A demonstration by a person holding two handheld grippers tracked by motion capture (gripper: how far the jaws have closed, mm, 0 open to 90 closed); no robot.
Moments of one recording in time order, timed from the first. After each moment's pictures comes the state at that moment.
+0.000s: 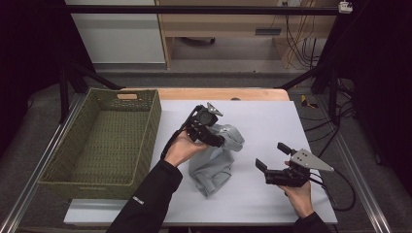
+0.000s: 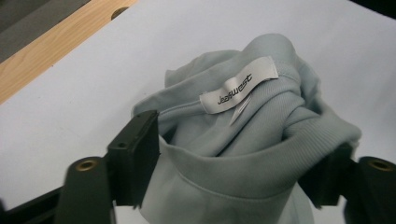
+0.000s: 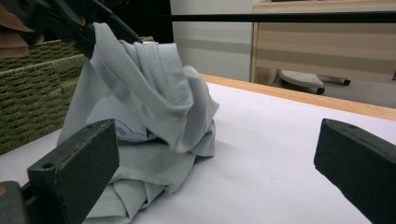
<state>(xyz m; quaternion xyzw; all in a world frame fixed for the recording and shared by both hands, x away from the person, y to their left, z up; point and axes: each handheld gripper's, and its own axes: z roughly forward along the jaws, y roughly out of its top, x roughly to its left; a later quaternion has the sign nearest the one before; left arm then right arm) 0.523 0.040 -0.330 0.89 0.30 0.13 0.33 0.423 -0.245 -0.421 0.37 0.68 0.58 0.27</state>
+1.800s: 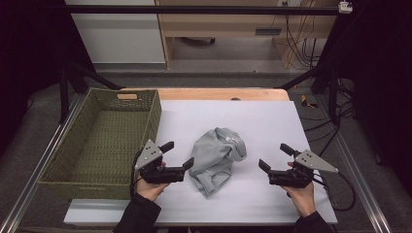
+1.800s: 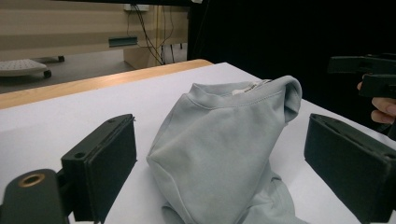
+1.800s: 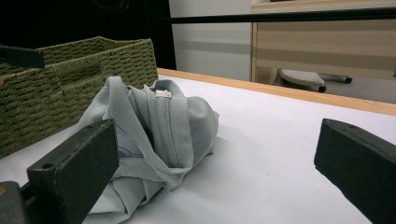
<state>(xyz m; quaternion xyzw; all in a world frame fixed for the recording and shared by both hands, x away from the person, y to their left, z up) 0.429 0.156 -0.400 0.71 0.34 0.20 0.58 0.422 -0.255 -0.424 0.38 0.67 0.59 0.27</state>
